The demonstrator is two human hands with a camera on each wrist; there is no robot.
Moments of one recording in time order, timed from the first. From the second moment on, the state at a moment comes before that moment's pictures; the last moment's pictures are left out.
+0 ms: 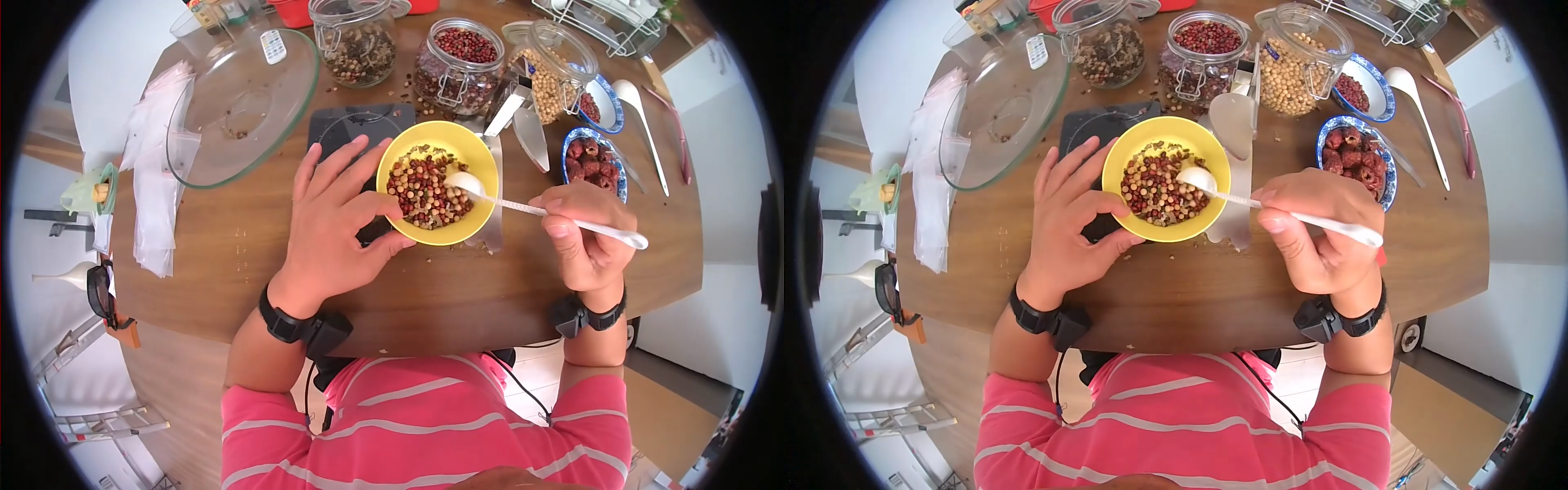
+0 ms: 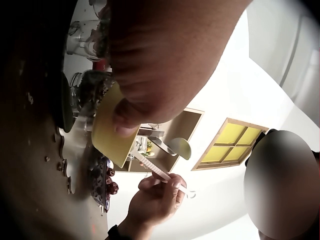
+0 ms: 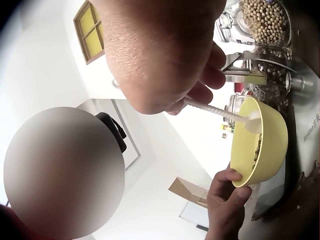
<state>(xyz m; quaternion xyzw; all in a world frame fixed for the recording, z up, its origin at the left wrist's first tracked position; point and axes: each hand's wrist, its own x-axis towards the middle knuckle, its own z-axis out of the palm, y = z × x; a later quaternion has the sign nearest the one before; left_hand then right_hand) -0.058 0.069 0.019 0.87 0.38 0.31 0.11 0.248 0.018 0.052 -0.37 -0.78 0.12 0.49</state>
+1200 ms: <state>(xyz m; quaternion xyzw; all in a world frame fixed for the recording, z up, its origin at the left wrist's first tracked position) -0.056 0.068 0.013 0.86 0.37 0.33 0.12 0.226 0.007 0.029 -0.41 -0.64 0.31 0.58</state>
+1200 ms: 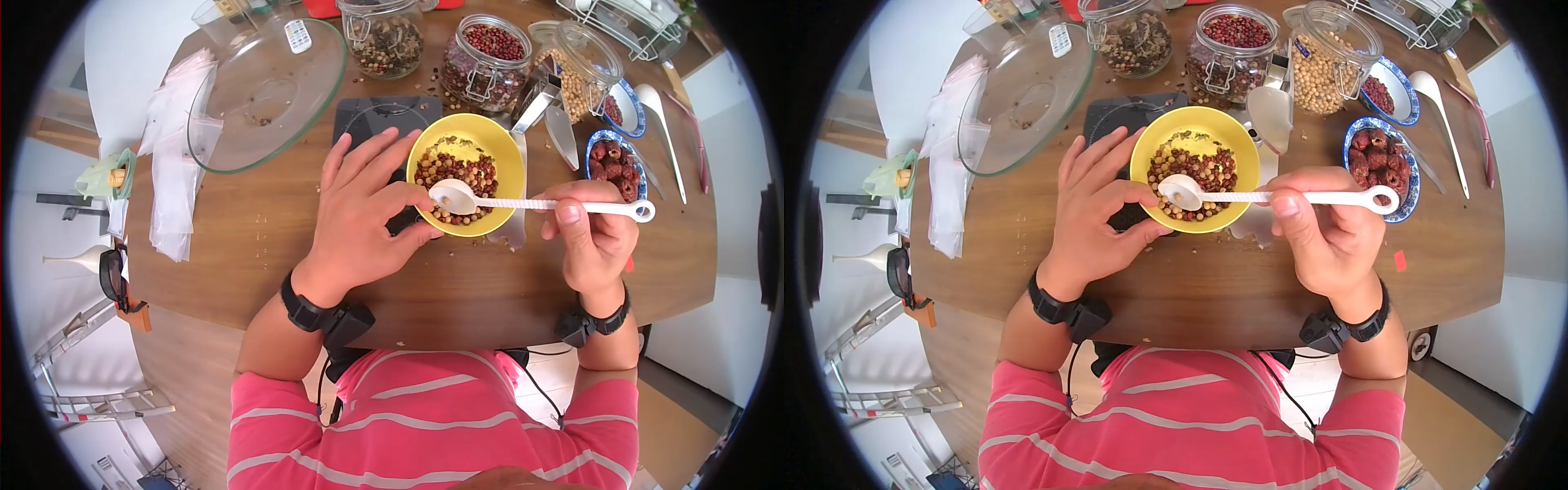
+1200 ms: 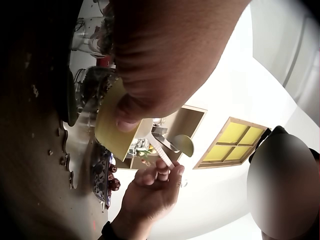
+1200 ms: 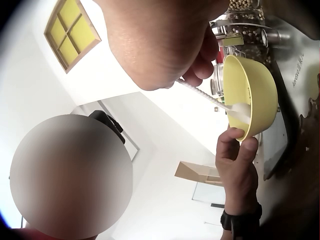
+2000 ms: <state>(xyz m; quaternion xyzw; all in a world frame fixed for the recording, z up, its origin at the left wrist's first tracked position) -0.056 0.070 0.012 0.85 0.40 0.33 0.11 0.225 0.015 0.030 -0.39 -0.60 0.35 0.60</state>
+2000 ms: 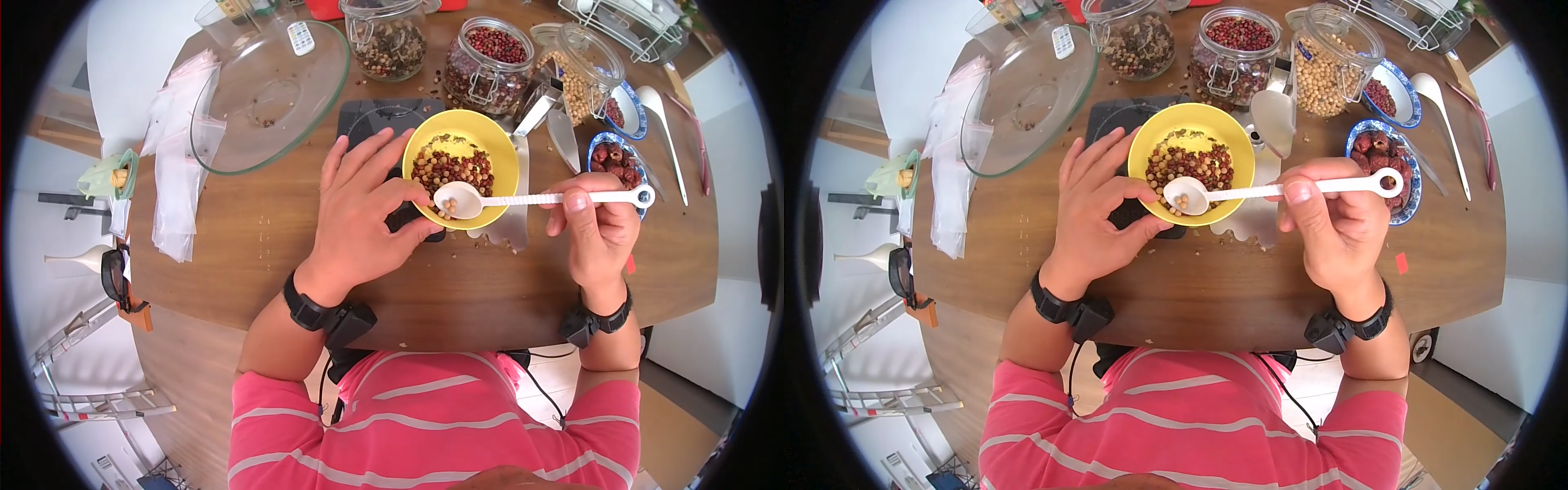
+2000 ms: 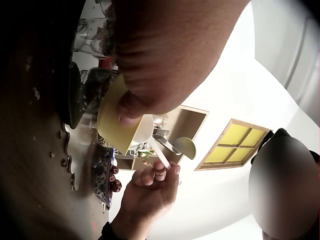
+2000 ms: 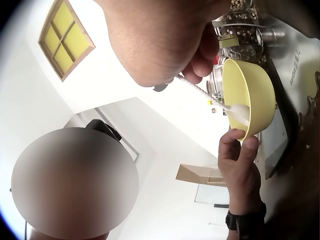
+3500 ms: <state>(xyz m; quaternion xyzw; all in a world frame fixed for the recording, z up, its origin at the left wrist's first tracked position) -0.054 0.070 0.009 0.85 0.39 0.32 0.14 0.224 0.031 0.019 -0.49 -0.45 0.46 0.59</state>
